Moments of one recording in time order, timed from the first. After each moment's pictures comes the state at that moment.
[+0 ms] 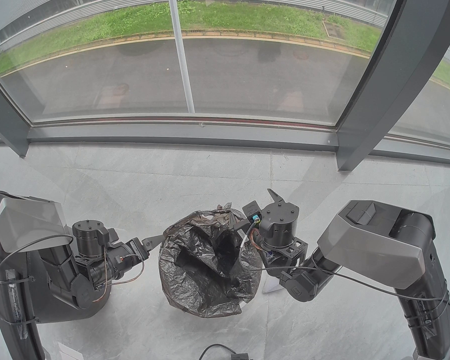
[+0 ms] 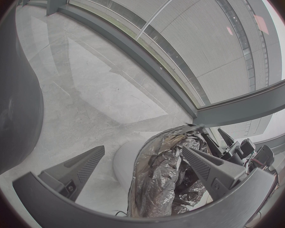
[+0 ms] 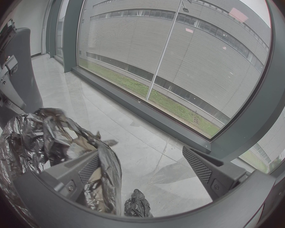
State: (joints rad) left arm -0.17 2.28 -0.50 -1.35 -0.27 -0.65; right arm 0.68 2.51 -1.19 -1.26 -0.50 -0.43
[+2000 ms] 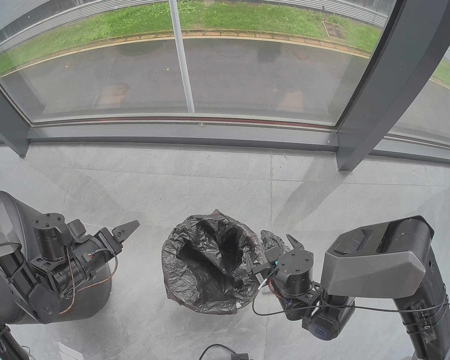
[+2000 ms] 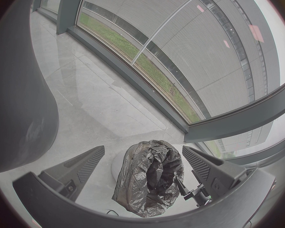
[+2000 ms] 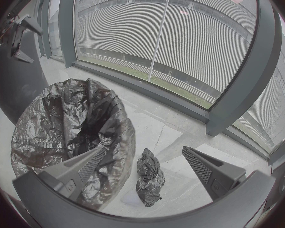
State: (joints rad) left arm -0.18 1.91 -0.26 -1.35 -0.16 -0.71; right arm 0.75 2.51 -0.75 -1.51 -0.58 -0.23
